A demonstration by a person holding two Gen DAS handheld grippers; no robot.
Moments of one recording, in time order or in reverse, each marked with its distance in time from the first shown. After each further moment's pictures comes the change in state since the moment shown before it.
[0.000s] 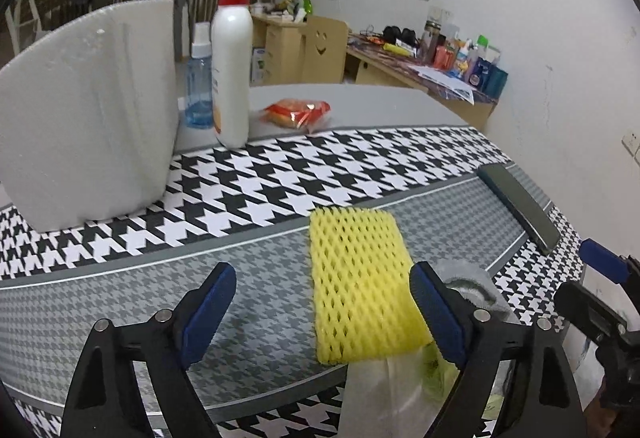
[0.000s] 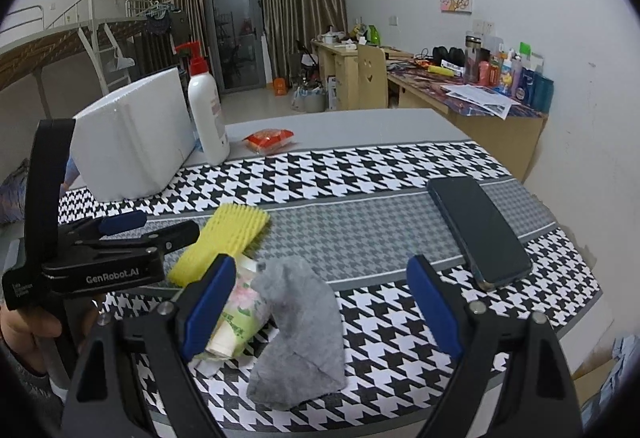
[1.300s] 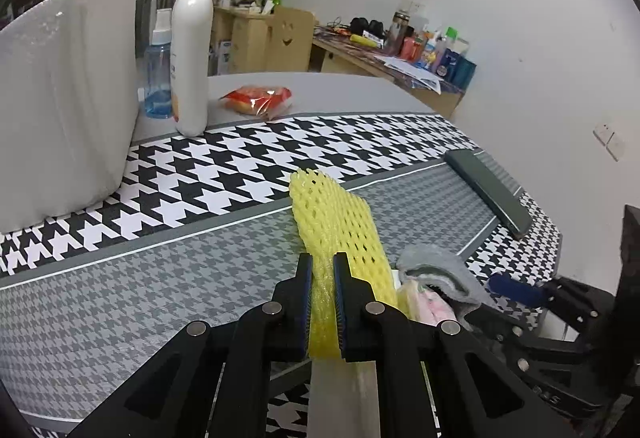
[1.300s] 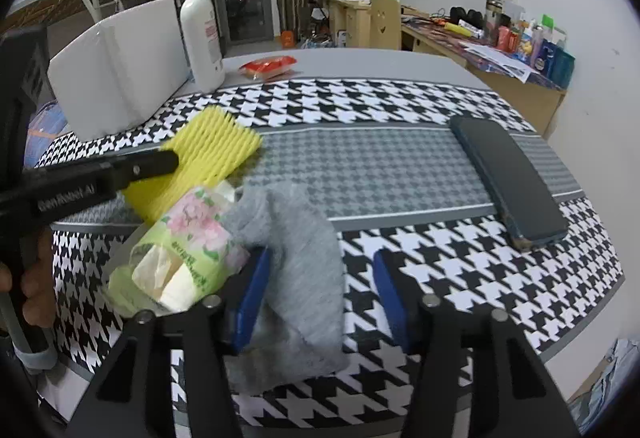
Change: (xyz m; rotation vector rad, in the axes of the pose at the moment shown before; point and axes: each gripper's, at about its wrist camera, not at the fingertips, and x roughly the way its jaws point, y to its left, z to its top) left arm 0.007 -0.005 -0.006 0.020 0.018 -0.134; right arm 0.047 0.001 -0.031 -0.059 0.178 0.008
